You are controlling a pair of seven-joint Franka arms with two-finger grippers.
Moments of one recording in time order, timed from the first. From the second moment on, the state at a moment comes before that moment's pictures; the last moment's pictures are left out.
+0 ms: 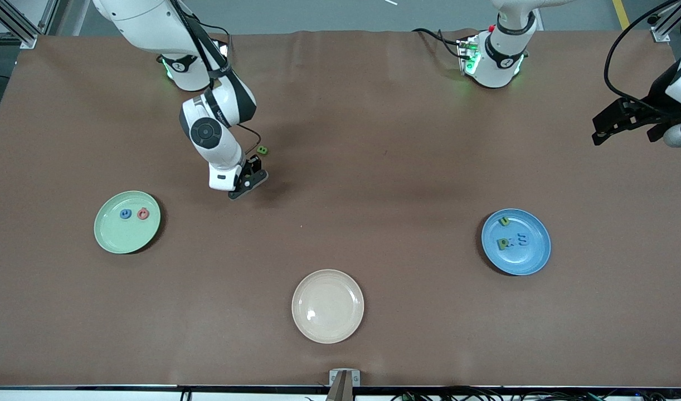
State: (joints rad) left arm 0.13 0.00 -0.23 -1.49 0.04 1.51 -0.13; right arm 0.47 0.33 0.01 -2.40 0.04 2.64 -0.20
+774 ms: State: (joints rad) left arm 0.13 0.00 -0.23 -1.49 0.04 1.52 -0.13; right arm 0.45 0.30 0.00 -2.38 0.05 2.57 -0.19
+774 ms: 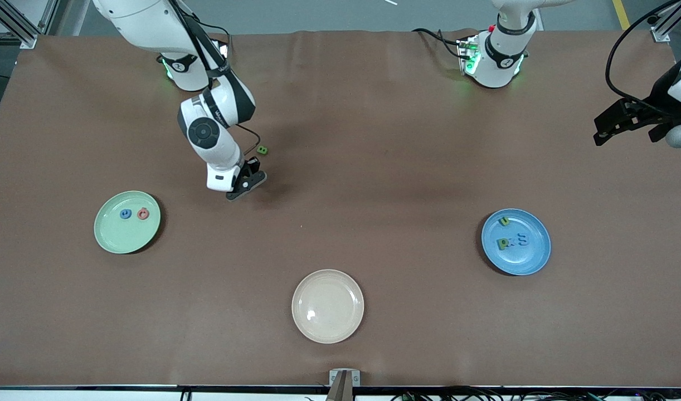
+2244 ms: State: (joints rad) left arm 0.13 0.00 -0.22 -1.50 0.04 1.53 -0.13; right arm -0.19 0.57 -0.02 -1.87 0.04 2.30 -0.89
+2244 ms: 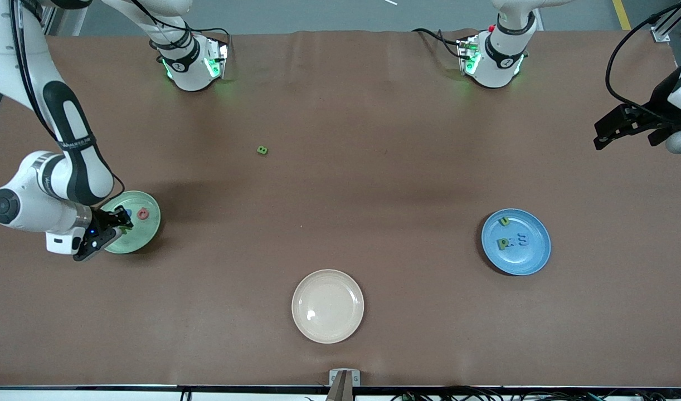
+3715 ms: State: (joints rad) left arm 0.13 0.02 -0.22 -1.50 0.04 1.55 -0.13; right arm 0.01 0.26 0.01 -1.75 0.03 1.67 -0.24
